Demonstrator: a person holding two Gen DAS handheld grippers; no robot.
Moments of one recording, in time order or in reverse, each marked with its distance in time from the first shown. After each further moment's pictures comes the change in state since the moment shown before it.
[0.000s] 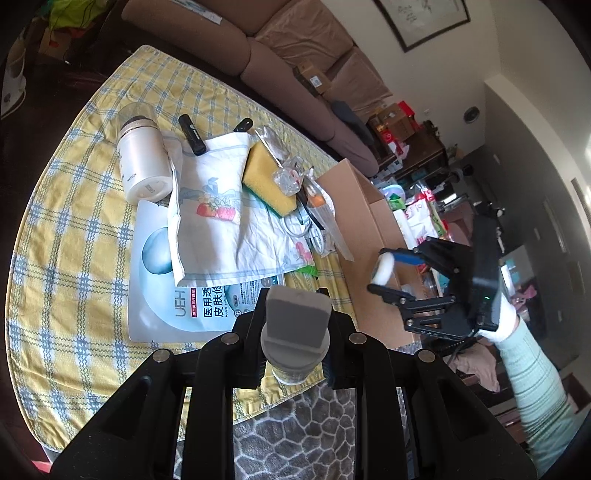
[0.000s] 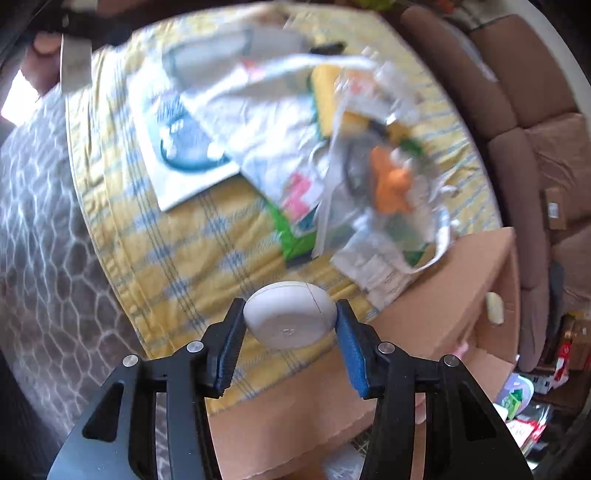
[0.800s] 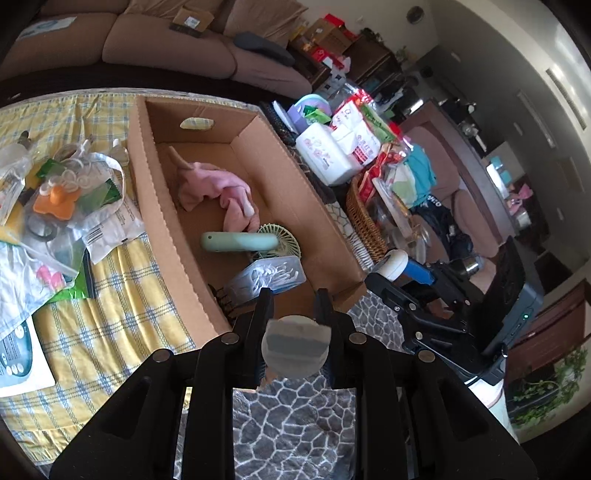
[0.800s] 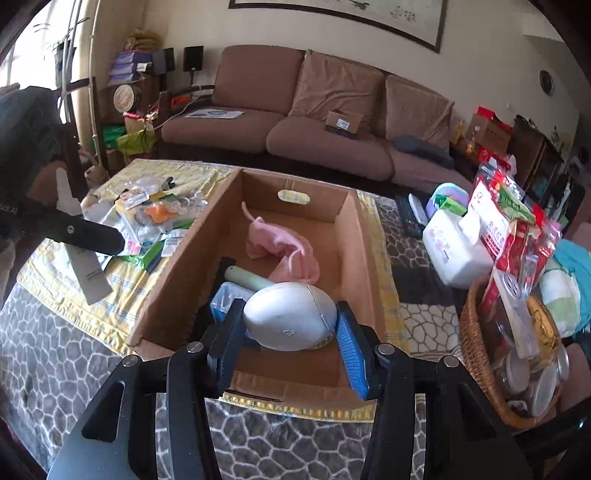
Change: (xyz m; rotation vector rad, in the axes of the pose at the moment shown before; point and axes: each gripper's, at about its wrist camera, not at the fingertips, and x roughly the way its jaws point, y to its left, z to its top) left arm 0.180 -0.262 -0.012 0.306 0.258 -0.003; right arm -0.120 -0.018 -0.210 0.856 -0.376 -0.251
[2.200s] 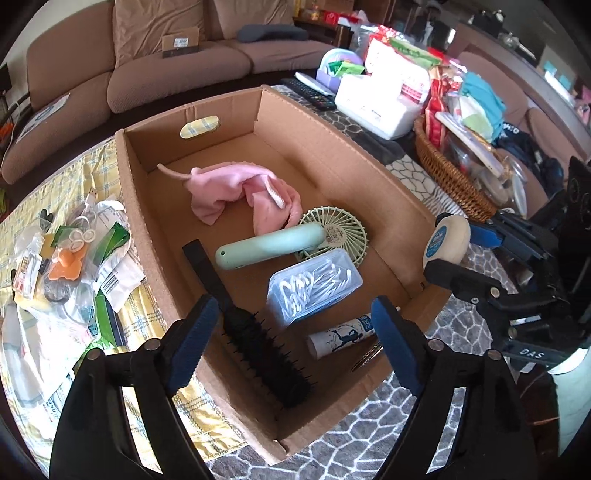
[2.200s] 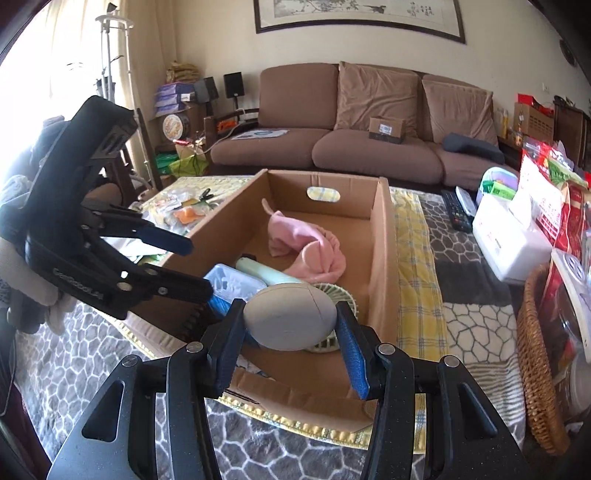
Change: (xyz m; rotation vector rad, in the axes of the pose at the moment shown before) left arm 0.085 -0.047 -0.008 0.242 0.063 0.418; right arm 0.034 -0.061 -0.042 0.045 -0.089 0.288
